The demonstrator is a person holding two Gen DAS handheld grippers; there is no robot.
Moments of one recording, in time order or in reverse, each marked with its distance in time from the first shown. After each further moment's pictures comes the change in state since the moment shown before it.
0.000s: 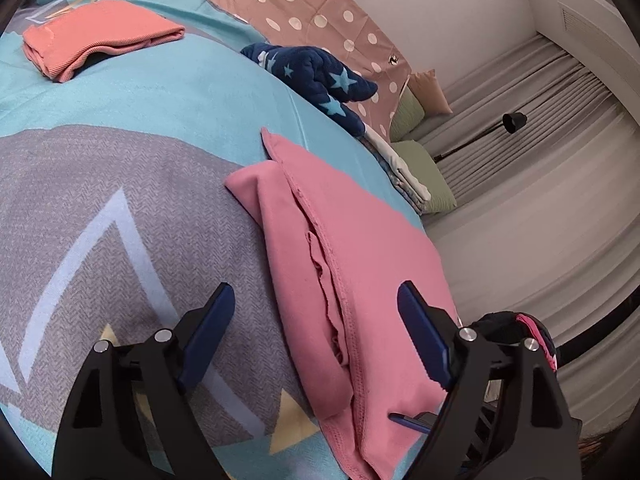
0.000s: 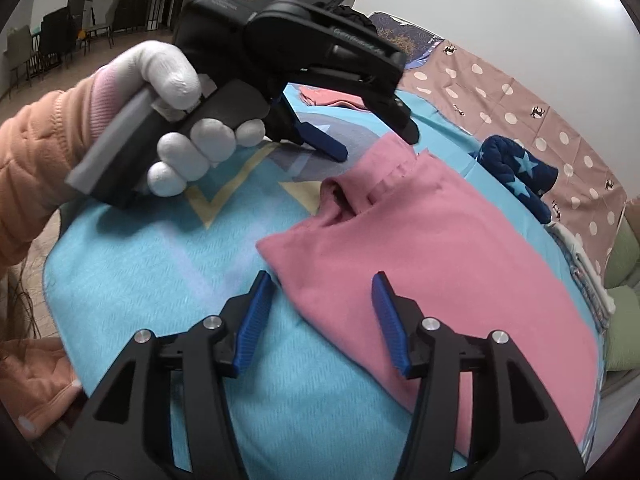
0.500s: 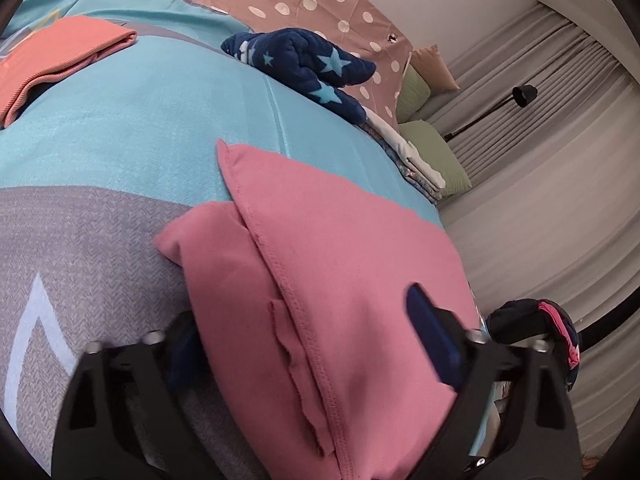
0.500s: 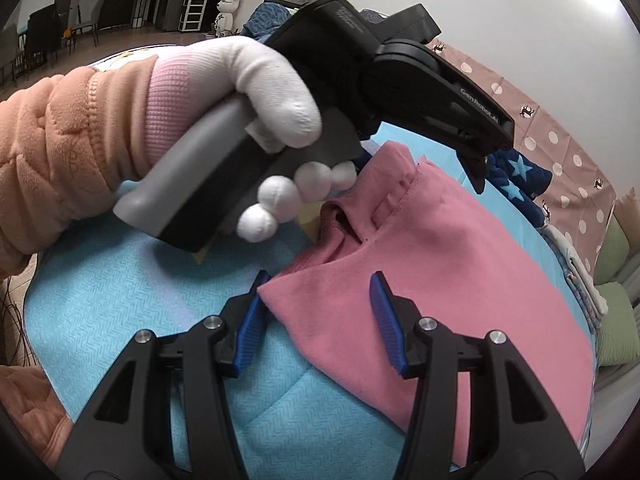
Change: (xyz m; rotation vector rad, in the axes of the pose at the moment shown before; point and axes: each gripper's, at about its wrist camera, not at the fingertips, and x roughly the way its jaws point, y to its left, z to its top) left arm 0.053 -0.021 0.032 0.068 0.053 0.069; right arm 0.018 -0.001 0.014 0.039 0.010 -0.038
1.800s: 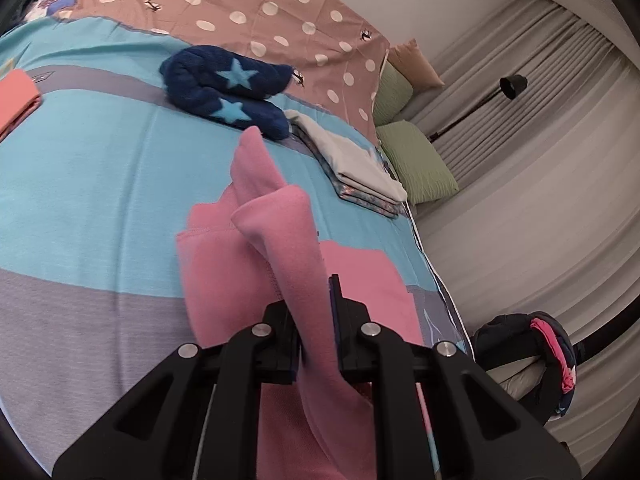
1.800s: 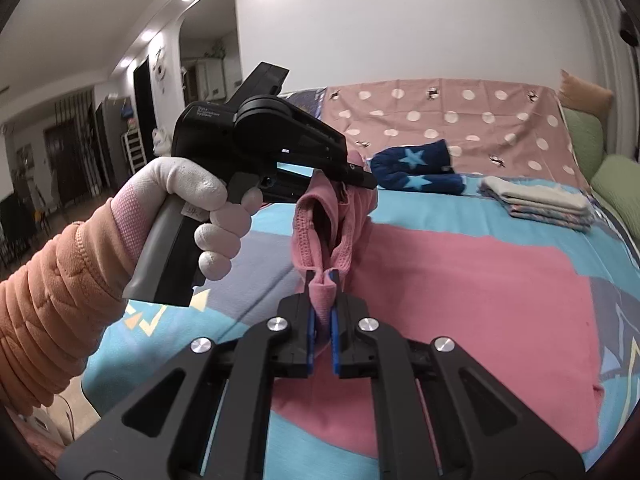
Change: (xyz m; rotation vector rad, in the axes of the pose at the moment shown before) left arm 0.048 -0.143 0.037 0.058 -0.007 0.004; right arm -0.096 -0.166 -0.077 0.543 -0.332 0.025
